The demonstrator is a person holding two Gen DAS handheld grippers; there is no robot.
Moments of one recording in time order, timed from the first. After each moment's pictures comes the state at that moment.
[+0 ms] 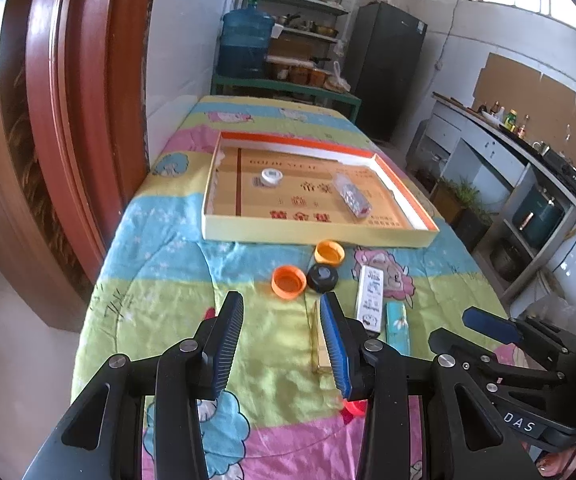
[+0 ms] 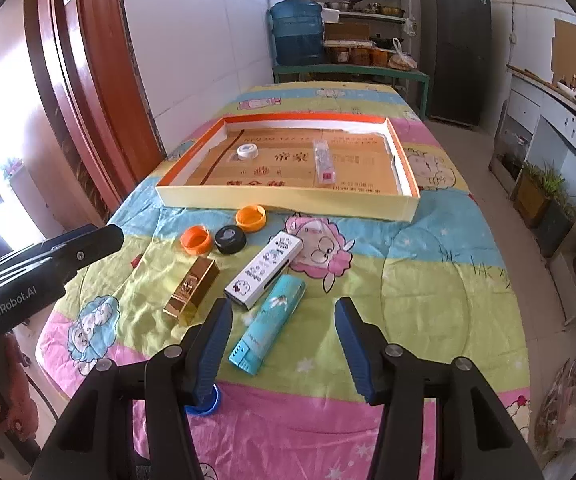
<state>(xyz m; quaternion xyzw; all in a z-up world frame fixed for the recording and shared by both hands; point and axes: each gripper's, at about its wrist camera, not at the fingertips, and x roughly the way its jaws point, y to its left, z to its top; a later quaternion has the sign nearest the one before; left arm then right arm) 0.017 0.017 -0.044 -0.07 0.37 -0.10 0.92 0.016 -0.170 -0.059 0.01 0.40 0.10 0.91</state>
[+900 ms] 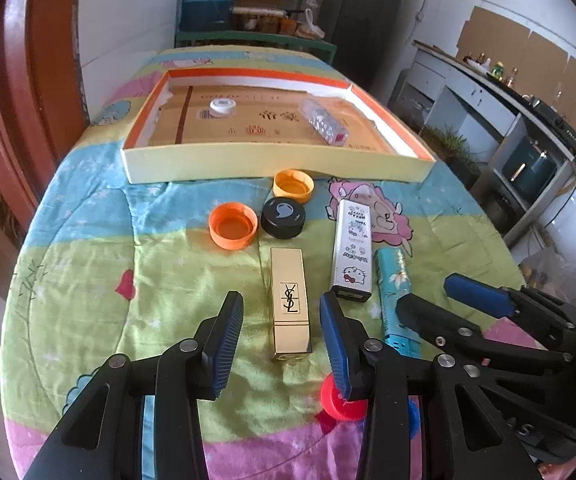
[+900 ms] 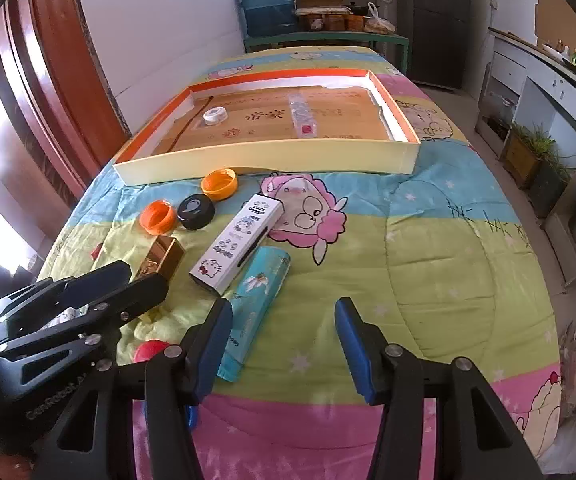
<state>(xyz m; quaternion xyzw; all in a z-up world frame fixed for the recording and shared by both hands) 0.050 -0.032 -0.103 -0.03 0.44 -0.14 0.88 0.039 -0.169 -0.098 0.03 0.45 0.06 0.89</state>
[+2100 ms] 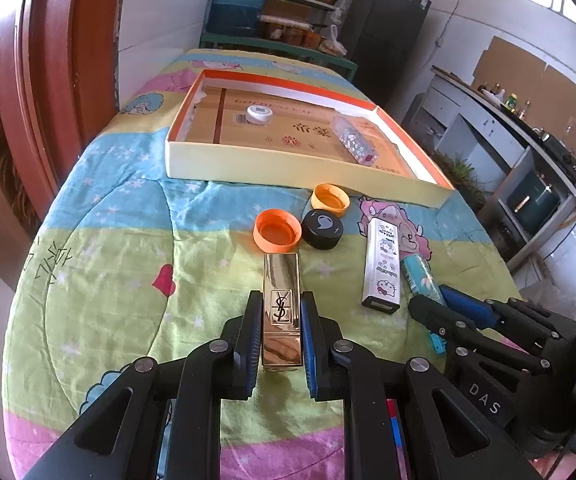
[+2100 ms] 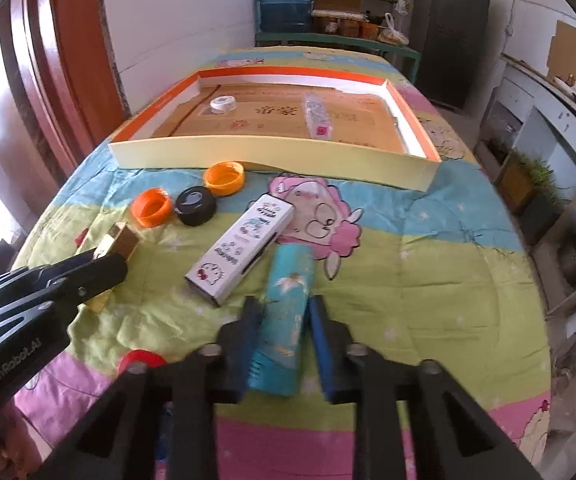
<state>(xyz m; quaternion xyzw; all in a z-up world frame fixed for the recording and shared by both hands) 0.048 0.002 -0.105 -0.09 0.43 -0.12 0.89 0.049 -0.150 -0.106 -0.03 0.45 0.05 0.89</state>
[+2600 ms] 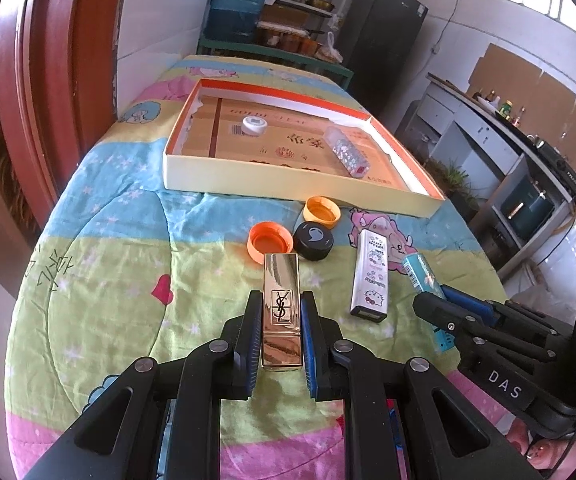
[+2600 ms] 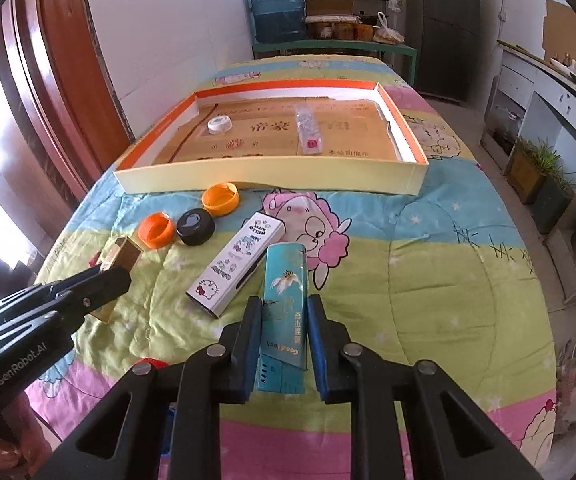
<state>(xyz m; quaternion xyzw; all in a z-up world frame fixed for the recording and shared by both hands) 0.046 0.004 -0.095 -0.10 0.41 -0.13 0.90 0.048 -0.169 -0.093 0.02 0.44 0.08 0.90</state>
